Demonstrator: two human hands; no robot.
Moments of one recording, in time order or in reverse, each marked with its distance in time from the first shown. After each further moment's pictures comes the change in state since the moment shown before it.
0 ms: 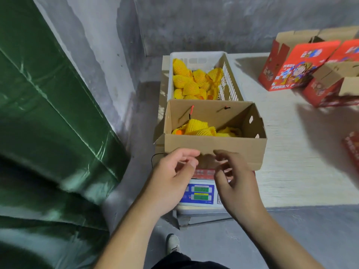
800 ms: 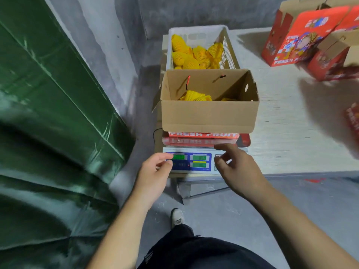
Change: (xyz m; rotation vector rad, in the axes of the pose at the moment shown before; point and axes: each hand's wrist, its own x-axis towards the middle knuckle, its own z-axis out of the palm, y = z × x) left_hand -0.067 -0.072 0.013 0.077 0.262 -0.337; right_hand -0.049 0.026 -0.025 -0.184 -0.270 0.202
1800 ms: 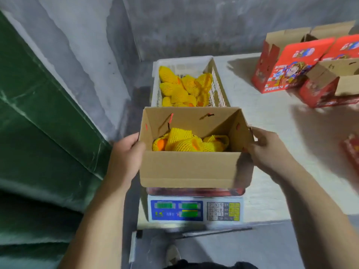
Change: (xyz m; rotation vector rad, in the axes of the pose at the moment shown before) left_hand 0.142 0.130 -0.006 0.011 0.099 0.242; right_hand 0.162 0.012 -0.118 0.216 0.193 0.024
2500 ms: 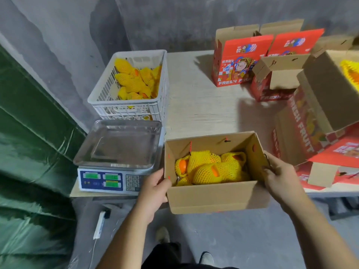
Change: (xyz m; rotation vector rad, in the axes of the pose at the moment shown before) left_hand -0.210 0.025 0.328 -0.159 -0.290 -0.259; right_hand -0.067 0.255 -0.286 -0.085 -0.022 0.085
